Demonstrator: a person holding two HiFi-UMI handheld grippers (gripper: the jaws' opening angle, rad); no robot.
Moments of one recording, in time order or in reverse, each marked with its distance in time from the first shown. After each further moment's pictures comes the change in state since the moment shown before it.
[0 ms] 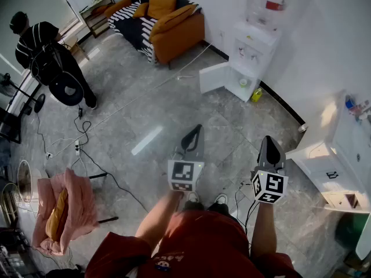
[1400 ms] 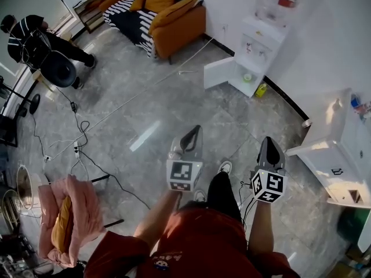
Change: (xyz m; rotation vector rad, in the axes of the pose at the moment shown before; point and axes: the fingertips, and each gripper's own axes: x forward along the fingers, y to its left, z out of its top) left arm 0.003 0.101 -0.048 -0.034 0.063 -0.034; right arm 0.056 0.076 -0.031 0.066 0.070 -0.056
